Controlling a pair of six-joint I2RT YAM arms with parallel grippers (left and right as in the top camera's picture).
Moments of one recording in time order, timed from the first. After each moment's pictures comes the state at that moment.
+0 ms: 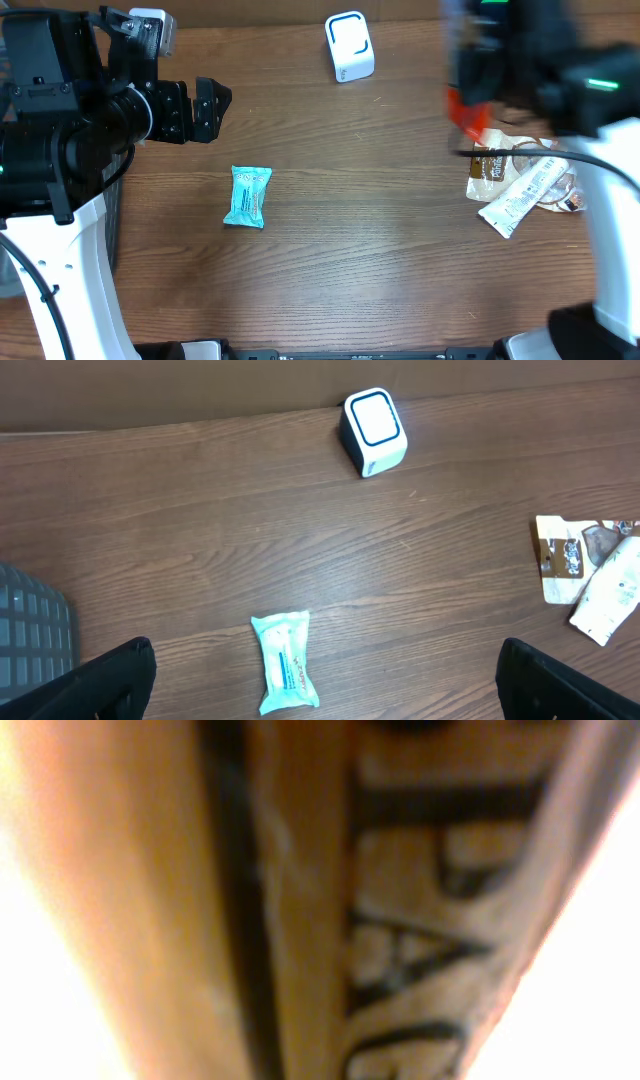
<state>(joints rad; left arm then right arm) 0.05 1.52 2.19 -1.47 0.28 0.08 0.24 1.68 2.17 -1.41 0.01 0.14</state>
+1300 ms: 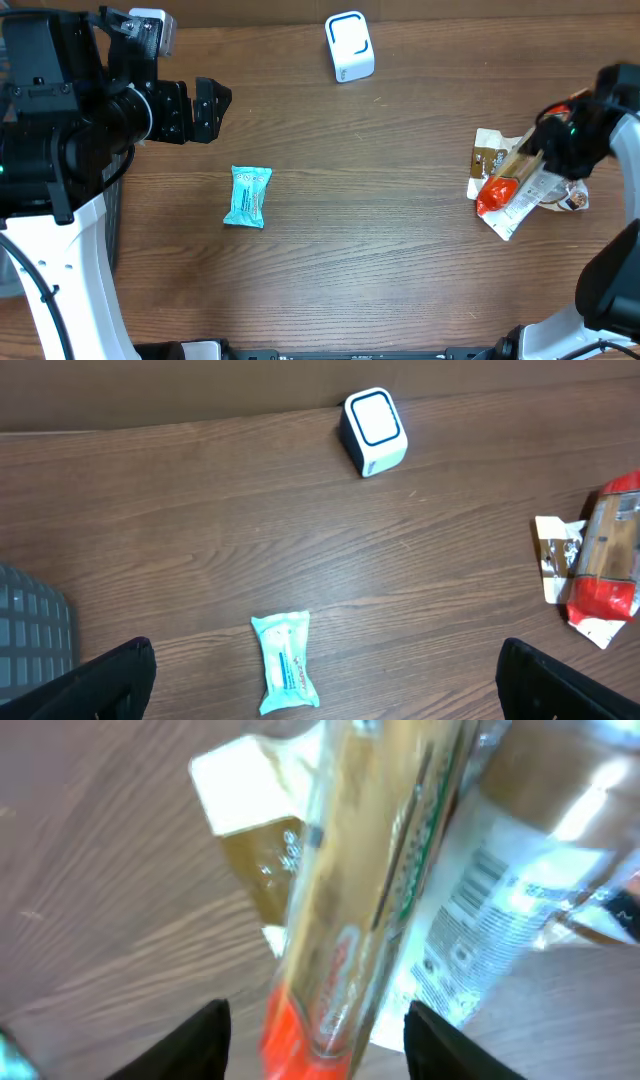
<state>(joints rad) 0.05 1.52 2.19 -1.47 0.28 0.08 -0.31 1.79 1.52 -1.17 -0.26 0.23</state>
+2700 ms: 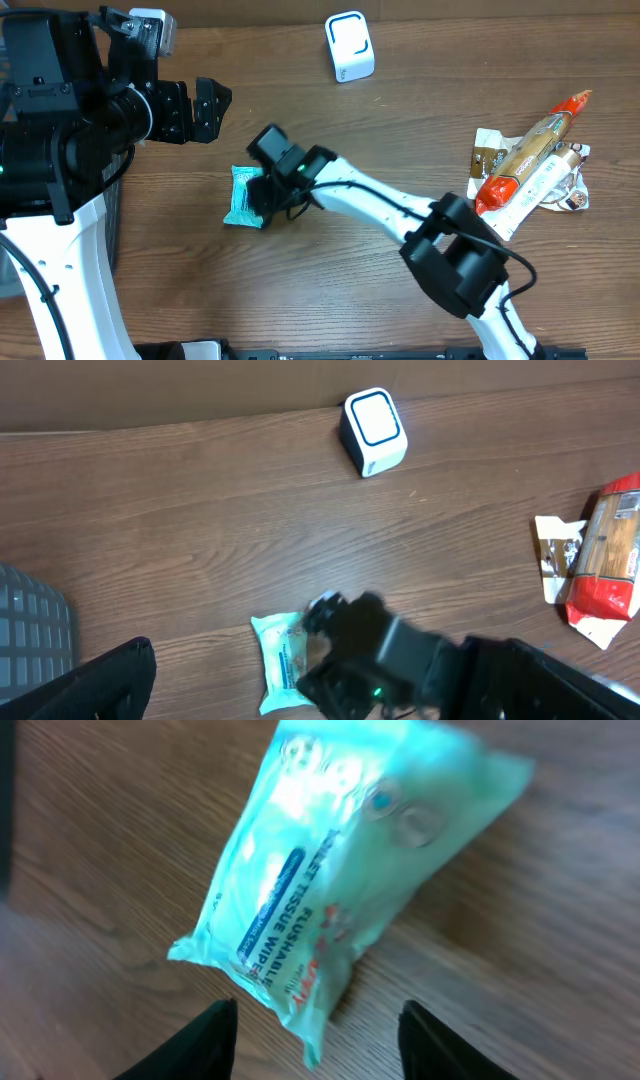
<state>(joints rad) 0.05 1.52 2.19 -1.47 0.28 0.08 0.89 2.22 1.71 -0.60 -0.26 0.56</state>
